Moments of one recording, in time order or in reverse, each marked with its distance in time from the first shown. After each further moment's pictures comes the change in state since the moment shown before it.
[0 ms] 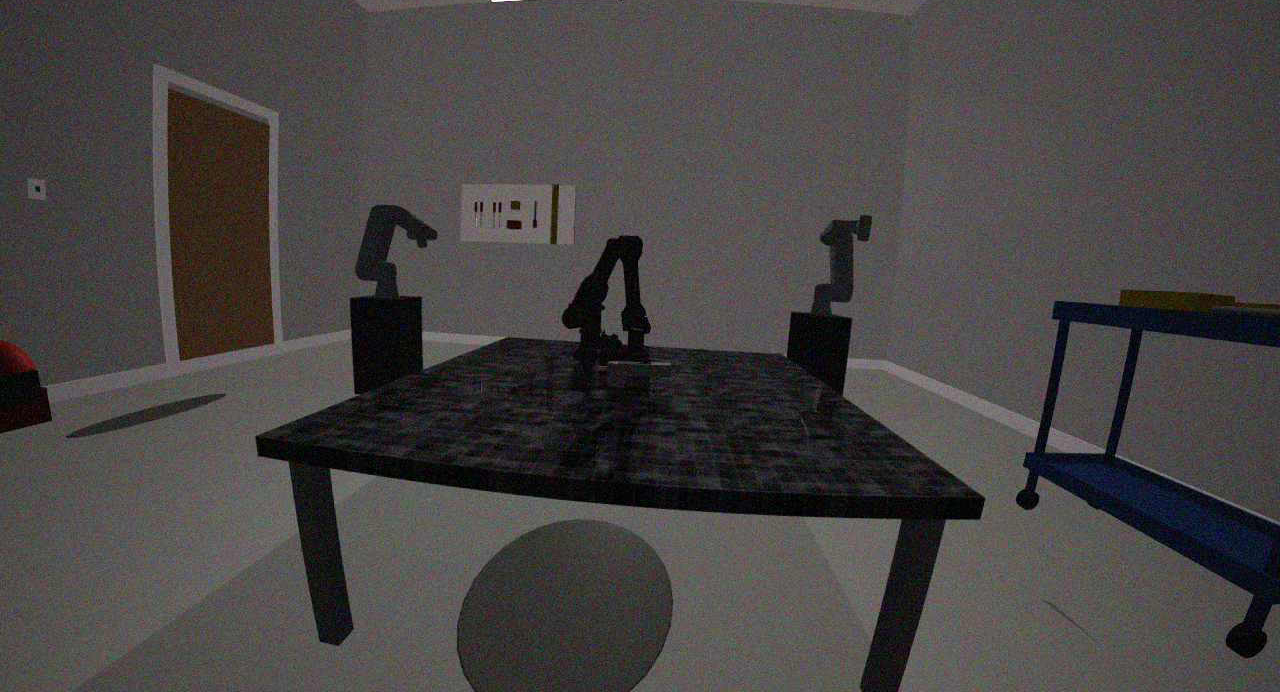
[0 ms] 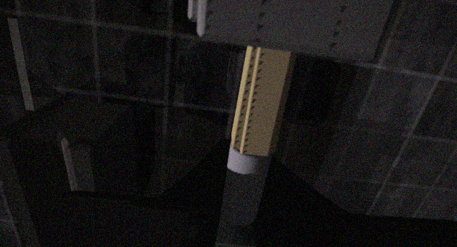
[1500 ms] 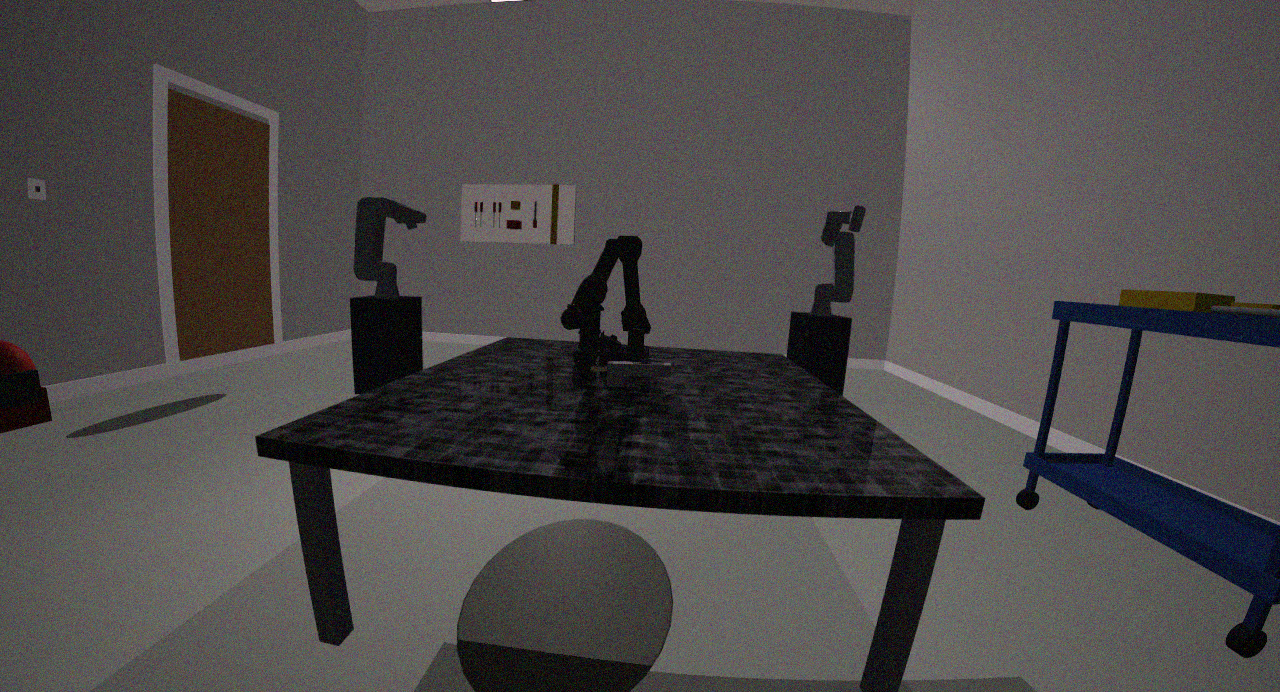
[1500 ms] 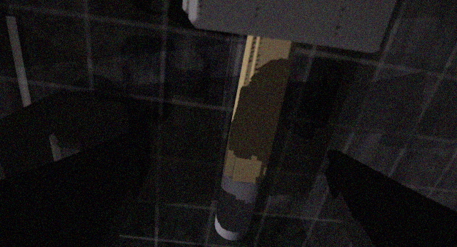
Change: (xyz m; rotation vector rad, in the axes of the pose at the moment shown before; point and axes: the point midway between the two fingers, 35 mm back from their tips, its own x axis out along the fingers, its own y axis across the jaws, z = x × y) arm 0.003 -0.001 -0.002 -0.007 -0.001 -0.001
